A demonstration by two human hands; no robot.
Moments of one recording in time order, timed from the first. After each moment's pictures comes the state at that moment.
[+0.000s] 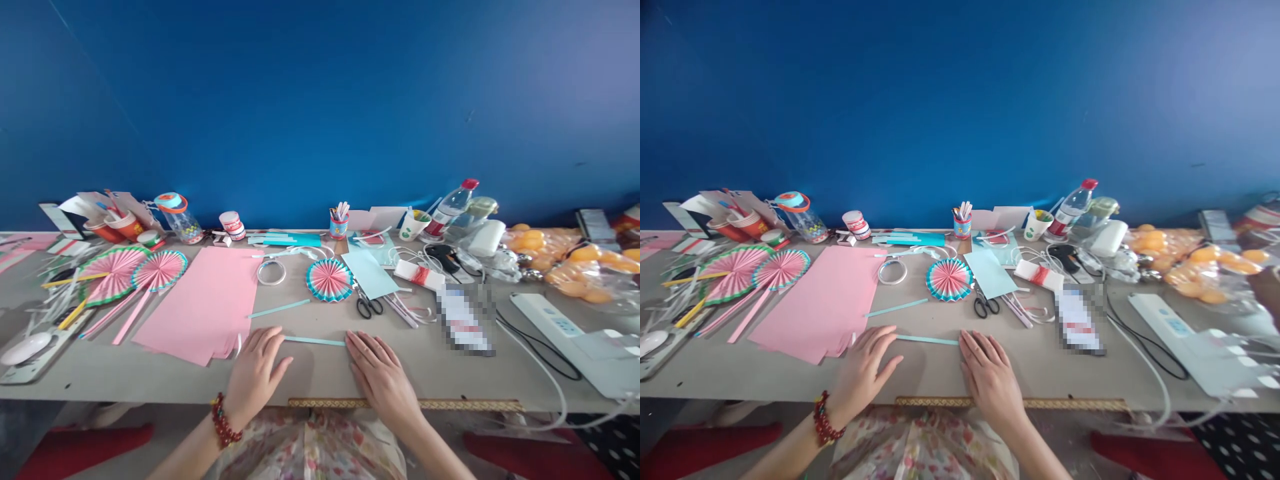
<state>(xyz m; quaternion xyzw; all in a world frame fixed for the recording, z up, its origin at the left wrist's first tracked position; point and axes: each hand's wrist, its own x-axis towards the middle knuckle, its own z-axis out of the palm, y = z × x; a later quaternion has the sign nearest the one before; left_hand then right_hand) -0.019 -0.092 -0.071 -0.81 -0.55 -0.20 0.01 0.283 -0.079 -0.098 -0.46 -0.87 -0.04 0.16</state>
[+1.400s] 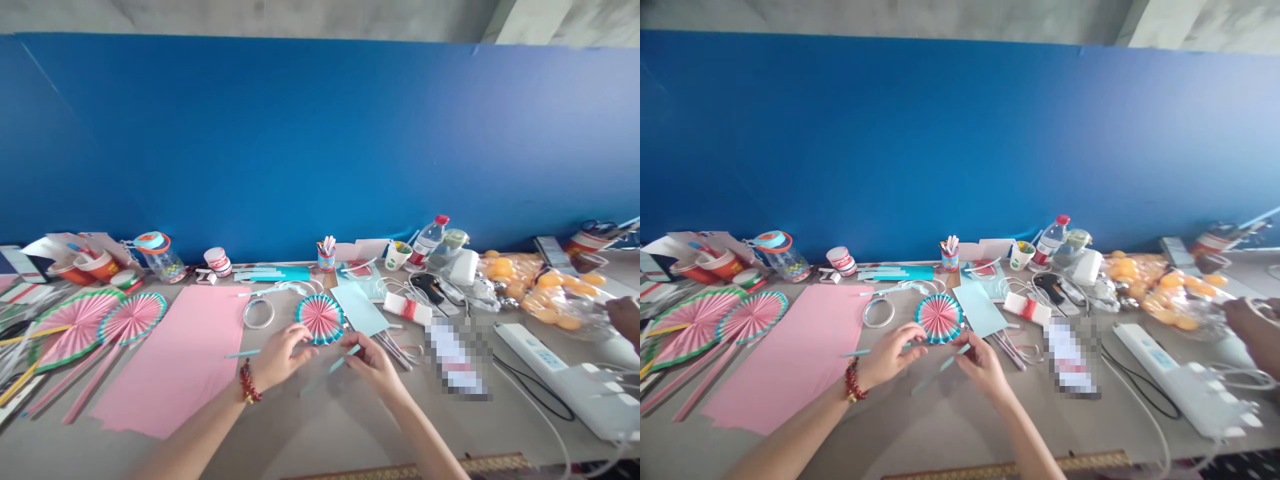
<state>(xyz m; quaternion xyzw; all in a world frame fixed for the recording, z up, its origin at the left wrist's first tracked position) 0.022 0.038 -0.026 -0.82 -0.43 -0.27 -0.28 0.272 0.015 -0.055 -0.49 -0.60 0.48 0.41</state>
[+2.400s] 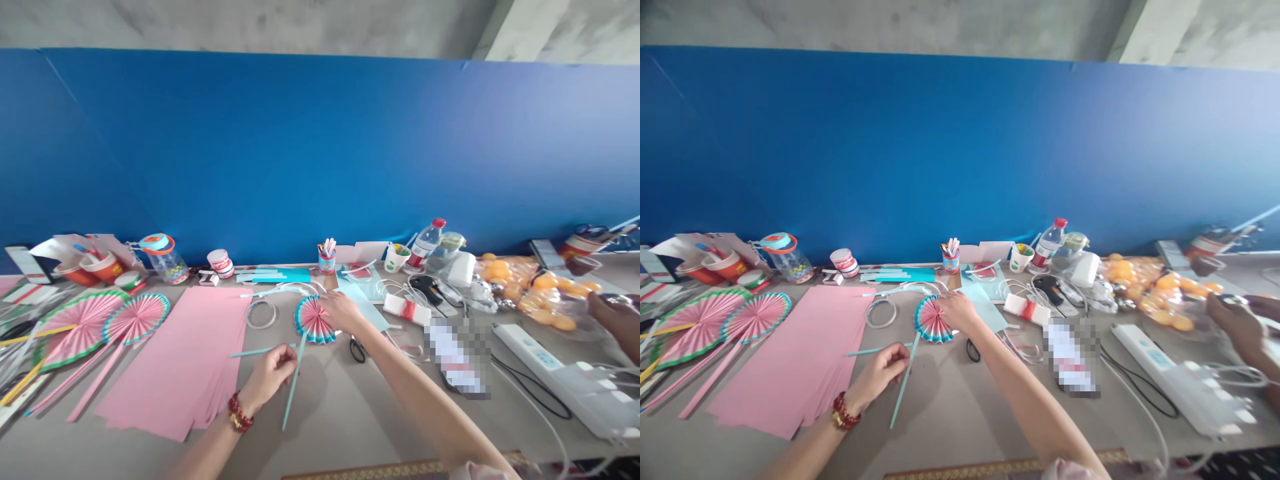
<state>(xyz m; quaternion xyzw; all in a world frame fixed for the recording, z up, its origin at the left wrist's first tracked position) 0.010 0.004 -0.058 -0.58 -0.52 -0.31 -0.54 0.232 0.139 -0.035 -0.45 -0.89 0.01 0.06</state>
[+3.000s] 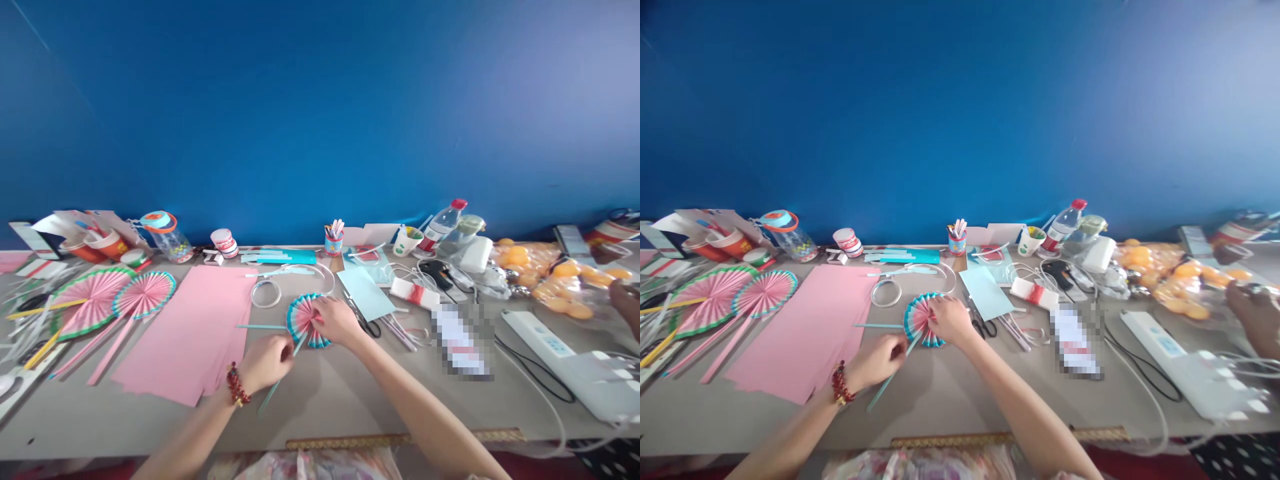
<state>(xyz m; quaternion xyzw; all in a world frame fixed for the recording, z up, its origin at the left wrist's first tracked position) -0.010 -0.001 -0.048 -0.74 -0.57 -0.14 -0.34 0.199 0.075 -0.043 -0.48 -0.87 0.08 0.07</state>
